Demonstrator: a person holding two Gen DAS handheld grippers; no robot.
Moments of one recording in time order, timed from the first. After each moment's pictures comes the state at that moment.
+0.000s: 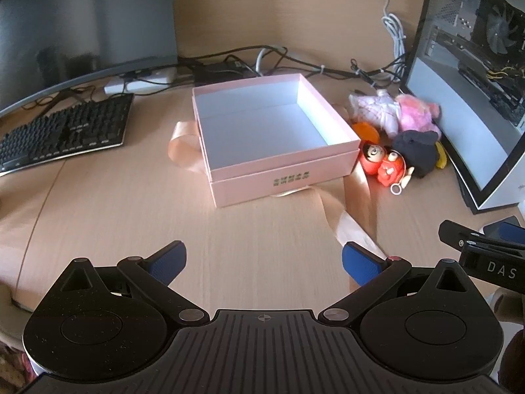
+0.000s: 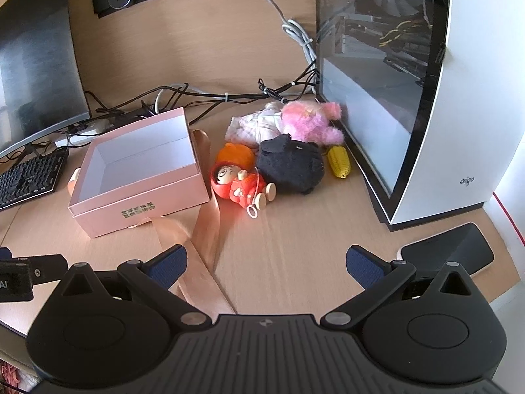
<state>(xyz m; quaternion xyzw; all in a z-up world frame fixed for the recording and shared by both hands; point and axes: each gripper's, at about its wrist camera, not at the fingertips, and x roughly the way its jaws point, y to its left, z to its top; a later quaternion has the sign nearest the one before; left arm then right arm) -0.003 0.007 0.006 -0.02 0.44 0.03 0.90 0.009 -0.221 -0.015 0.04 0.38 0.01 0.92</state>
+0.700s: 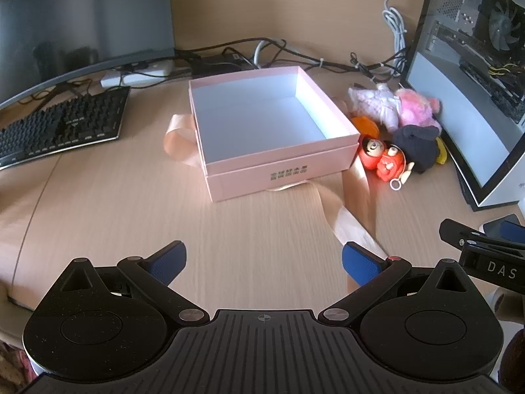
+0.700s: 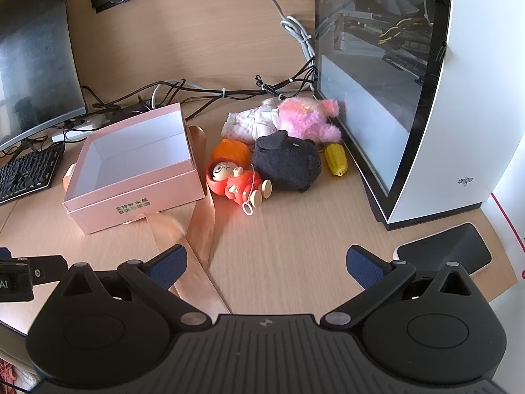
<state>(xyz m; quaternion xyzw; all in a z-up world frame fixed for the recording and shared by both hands) 0.000 0.005 0.001 -0.03 0.45 0.03 0.89 0.010 -0.222 -0.017 0.03 0.39 0.01 0.92</state>
